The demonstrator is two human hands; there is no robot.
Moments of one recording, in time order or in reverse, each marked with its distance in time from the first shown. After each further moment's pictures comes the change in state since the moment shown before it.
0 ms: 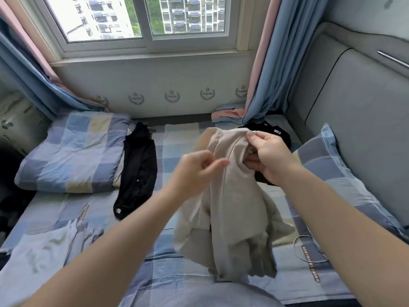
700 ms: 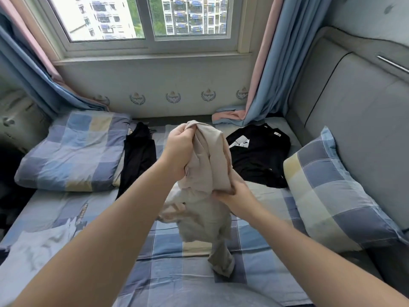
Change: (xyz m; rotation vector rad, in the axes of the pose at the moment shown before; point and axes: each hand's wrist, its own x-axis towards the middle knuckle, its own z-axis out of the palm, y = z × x) left_hand 0.042 0.009 -0.023 -0.672 0.248 -0.326; right_hand -0.024 0.108 0.021 -0.482 -0.158 0.005
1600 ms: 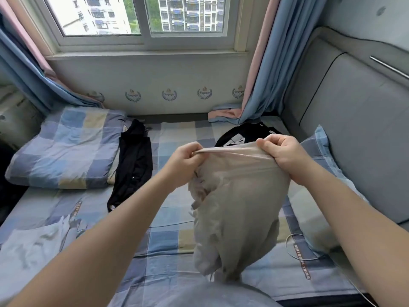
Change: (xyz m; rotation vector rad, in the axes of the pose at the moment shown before) left_hand -0.020 -0.039 -0.012 0.441 -0.247 0.136; right_hand 0.008 -0.050 -0.126 -0.033 0.175 -0.138
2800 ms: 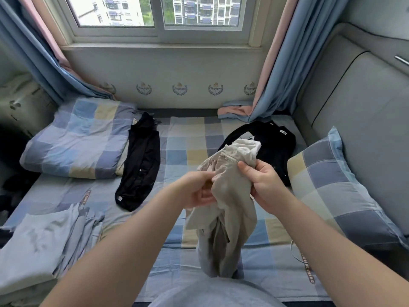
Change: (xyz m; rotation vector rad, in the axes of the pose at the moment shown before) left_hand -0.014 -0.033 0.022 -0.570 -0.231 -0.842; right_hand -0.037 0.014 0.091 0.738 -0.192 0.177
